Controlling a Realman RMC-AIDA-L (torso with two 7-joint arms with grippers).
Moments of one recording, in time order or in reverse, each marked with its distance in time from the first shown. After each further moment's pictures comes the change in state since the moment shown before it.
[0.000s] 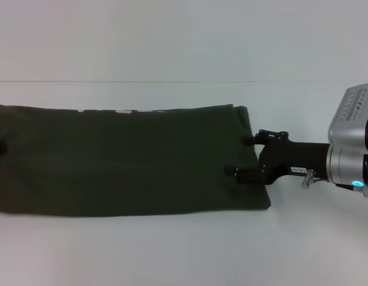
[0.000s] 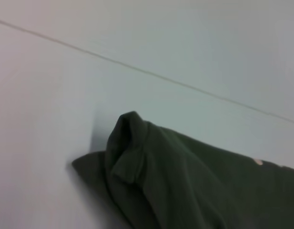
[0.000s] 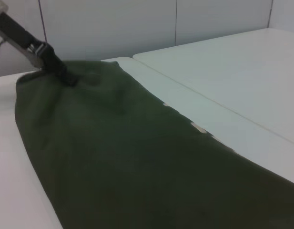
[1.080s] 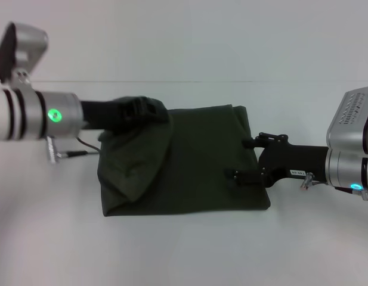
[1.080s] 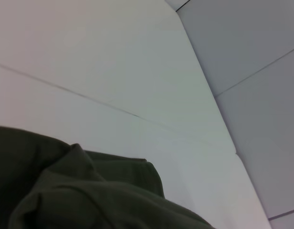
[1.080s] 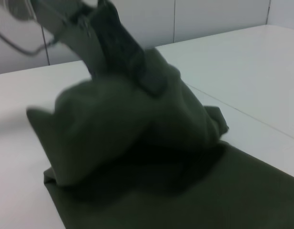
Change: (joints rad) left arm -0.218 -0.287 -0.001 0.095 -0.092 0.185 -0.161; right arm -0.001 0.002 0.000 0.017 0.005 0.012 -0.012
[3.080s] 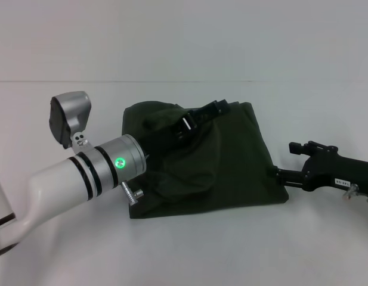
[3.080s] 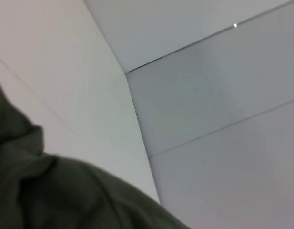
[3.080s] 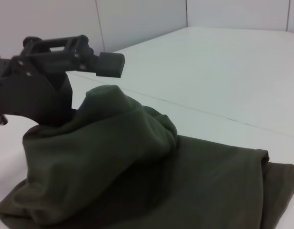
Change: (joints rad) left arm -0.028 -0.035 -0.002 -0.621 -0.656 -0.214 0.623; right arm -0.129 -0.004 0.183 -0.013 0.002 -0.033 0.001
